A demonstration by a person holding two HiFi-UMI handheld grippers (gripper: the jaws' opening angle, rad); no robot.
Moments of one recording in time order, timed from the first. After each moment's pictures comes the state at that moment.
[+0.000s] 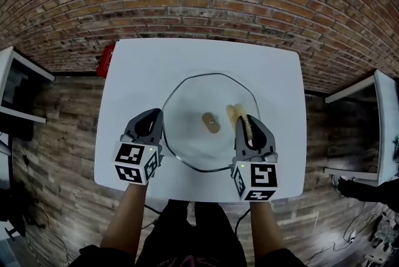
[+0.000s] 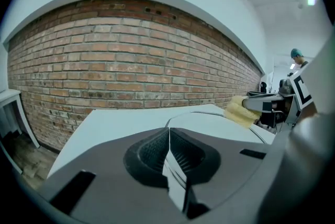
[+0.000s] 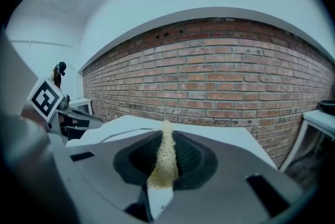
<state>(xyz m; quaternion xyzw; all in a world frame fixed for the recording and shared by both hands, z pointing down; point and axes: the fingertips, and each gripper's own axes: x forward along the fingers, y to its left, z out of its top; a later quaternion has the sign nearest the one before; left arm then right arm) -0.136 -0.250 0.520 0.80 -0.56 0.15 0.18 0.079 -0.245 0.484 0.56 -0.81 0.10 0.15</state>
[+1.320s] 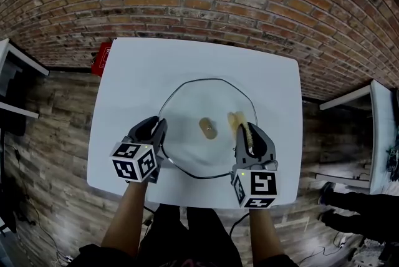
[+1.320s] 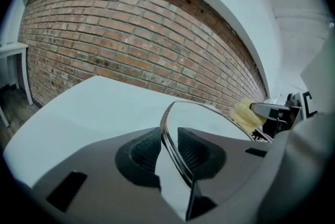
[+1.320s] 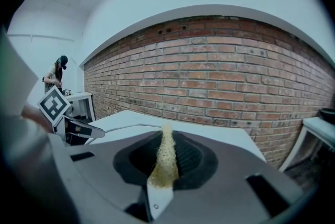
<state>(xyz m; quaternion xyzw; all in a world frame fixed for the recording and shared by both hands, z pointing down) -0.137 -0.248 0.578 0.77 -0.55 0.10 0.31 0.084 -0.249 0.491 0.55 -0.81 0.09 0.18</state>
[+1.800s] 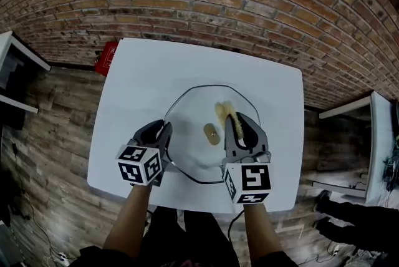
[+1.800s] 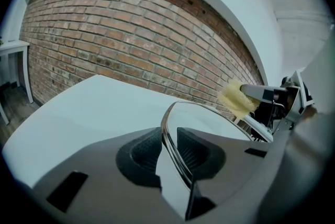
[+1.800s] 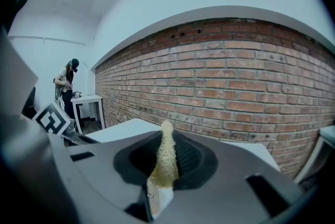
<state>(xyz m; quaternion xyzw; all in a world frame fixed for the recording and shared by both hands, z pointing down) -0.137 -0.249 0.578 0.77 -0.55 0.09 0.31 0.025 -0.278 0.464 0.50 -0.85 0.06 0.16</state>
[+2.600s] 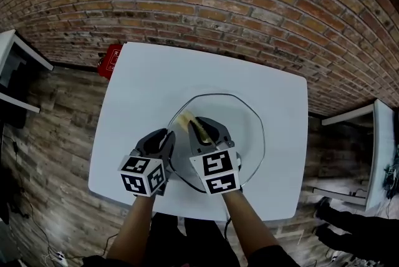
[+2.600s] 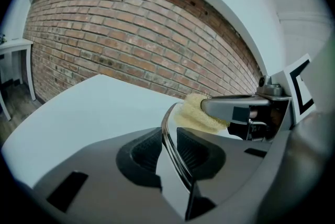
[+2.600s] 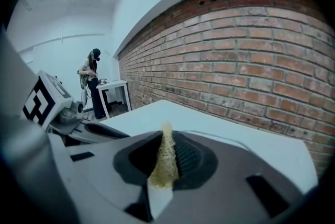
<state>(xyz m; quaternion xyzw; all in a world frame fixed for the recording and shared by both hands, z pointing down) -0.139 -0.248 0.576 0.76 -0.56 0.08 0.32 -0.079 -0.282 0.532 0.36 -0.89 0.11 0.25</state>
